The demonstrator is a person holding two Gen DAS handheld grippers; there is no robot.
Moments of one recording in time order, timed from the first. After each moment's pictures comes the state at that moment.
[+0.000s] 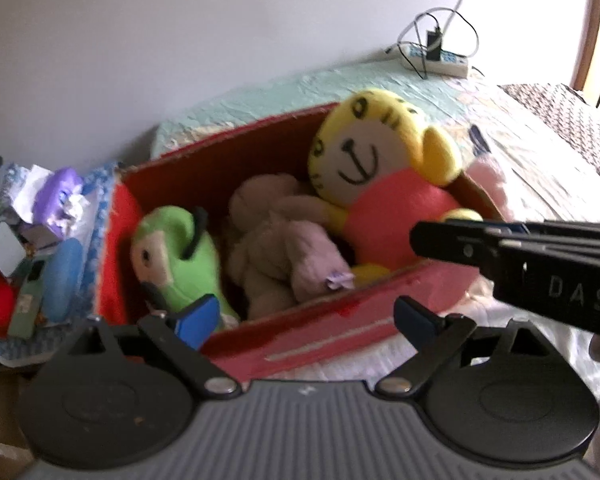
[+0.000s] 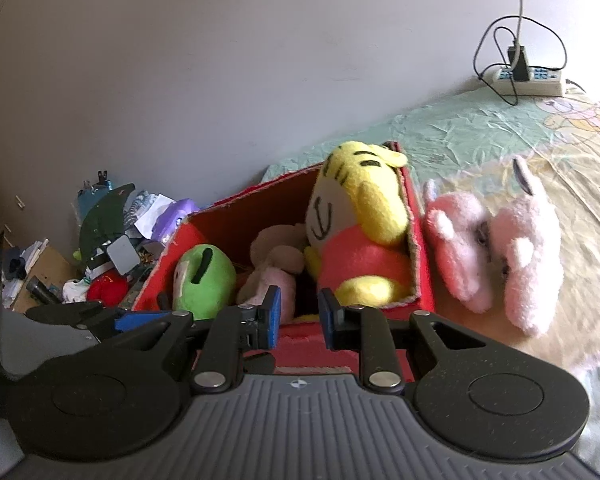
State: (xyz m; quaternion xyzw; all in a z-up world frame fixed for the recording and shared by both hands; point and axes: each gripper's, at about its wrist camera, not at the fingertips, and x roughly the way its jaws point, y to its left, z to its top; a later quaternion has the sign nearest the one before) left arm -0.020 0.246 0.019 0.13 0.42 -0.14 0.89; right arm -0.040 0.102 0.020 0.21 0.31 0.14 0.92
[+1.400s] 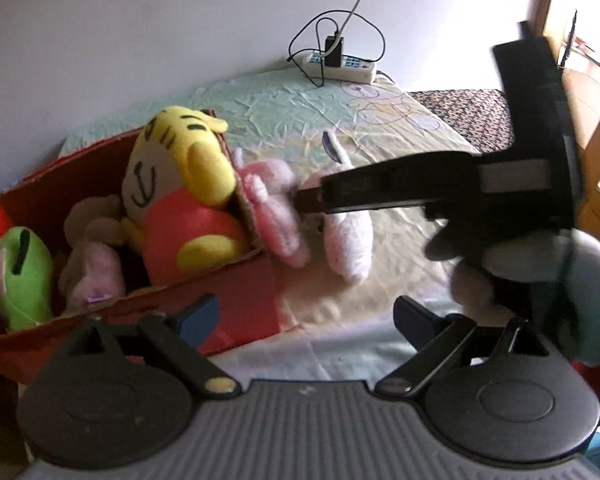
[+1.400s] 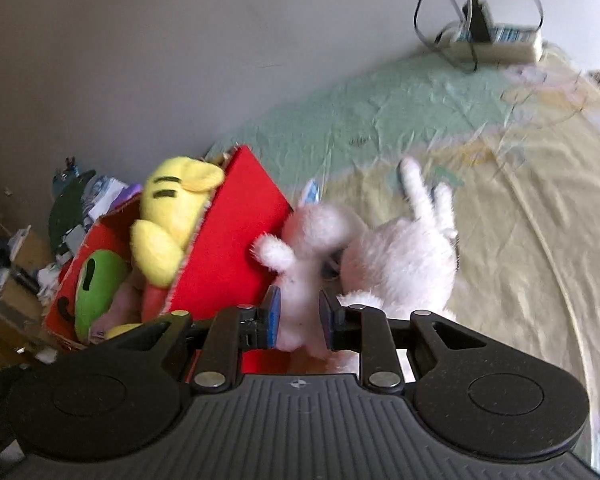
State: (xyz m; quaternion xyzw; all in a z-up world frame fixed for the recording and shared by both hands) left arm -0.056 0.117 0.011 0.09 0.42 -0.21 0.88; right arm 0.031 -0.024 -0.030 0.22 0.38 0.16 0.88
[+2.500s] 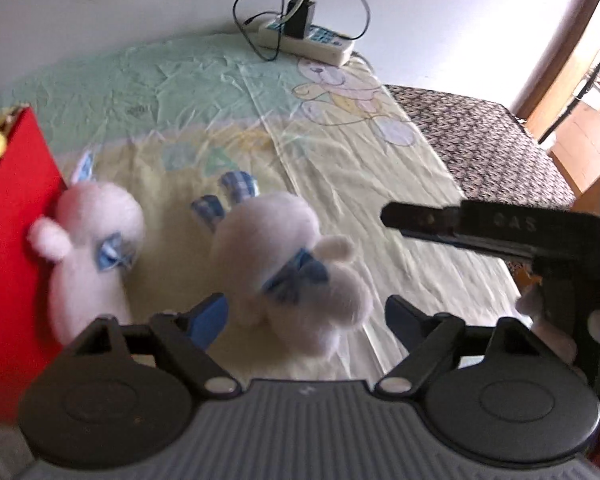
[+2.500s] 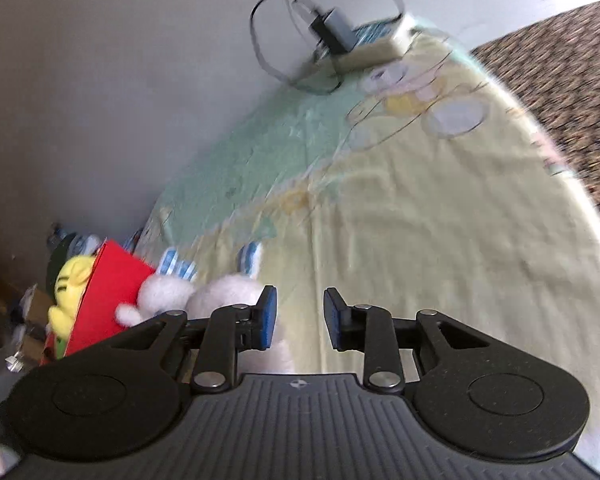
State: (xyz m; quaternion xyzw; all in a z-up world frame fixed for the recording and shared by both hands) left arm 0.046 -0.023 -0.045 0.00 0.48 -0.21 0.85; right arm 0.050 -0.220 -0.066 0.30 0.39 0.15 0.86
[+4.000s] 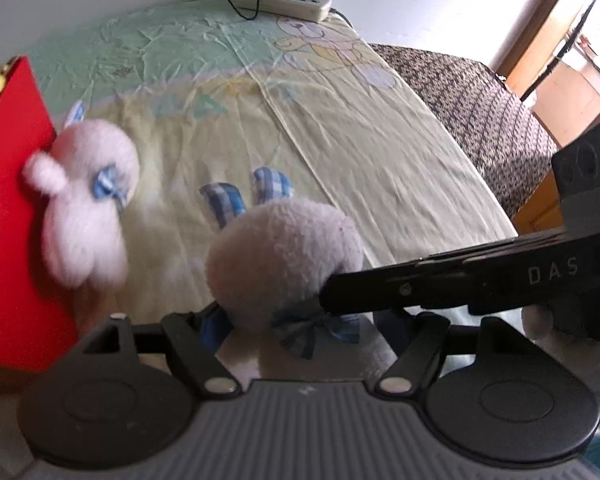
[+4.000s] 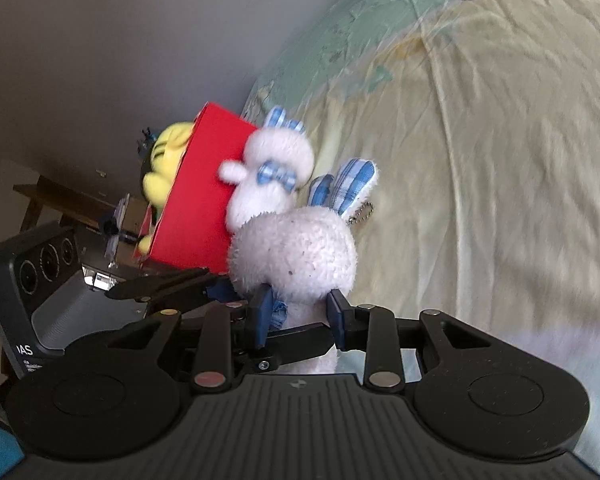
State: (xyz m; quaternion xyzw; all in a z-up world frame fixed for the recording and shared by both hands) left arm 0.008 -0.003 -0.060 0.04 0.51 -0.25 0.82; right arm 0.001 -0.175 -0.078 0.33 0.47 0.32 0.75
